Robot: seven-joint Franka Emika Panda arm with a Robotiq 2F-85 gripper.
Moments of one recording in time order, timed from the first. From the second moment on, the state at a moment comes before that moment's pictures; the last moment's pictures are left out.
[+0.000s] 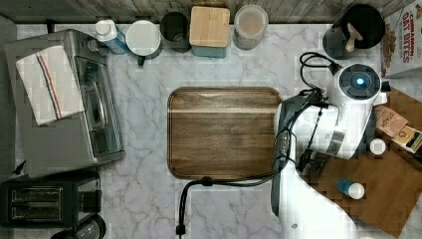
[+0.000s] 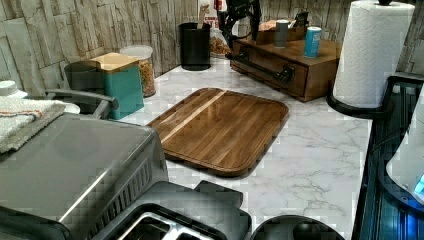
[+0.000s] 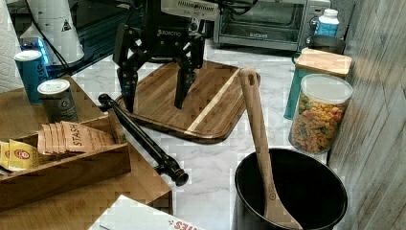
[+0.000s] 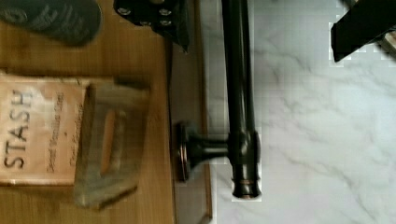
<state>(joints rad) -0.20 0.35 -0.23 -1.87 -0.21 0.68 -0.50</state>
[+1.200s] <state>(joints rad) -0.22 0.47 -0.21 -1.94 -0.18 0.77 -0.49</state>
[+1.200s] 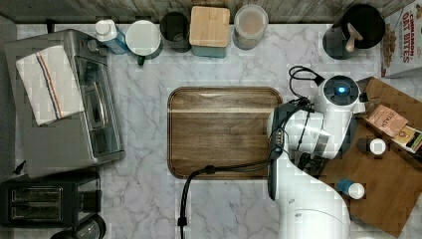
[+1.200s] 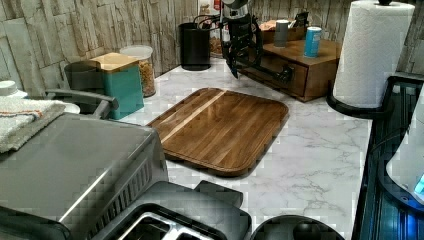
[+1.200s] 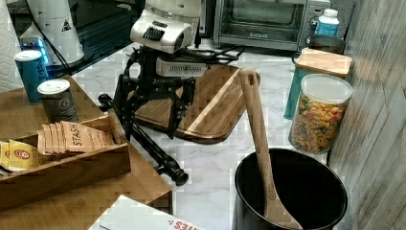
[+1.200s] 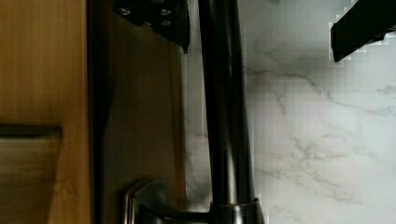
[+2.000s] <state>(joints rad) -0.28 0.49 -0.17 -1.94 -0.12 0.86 -0.57</state>
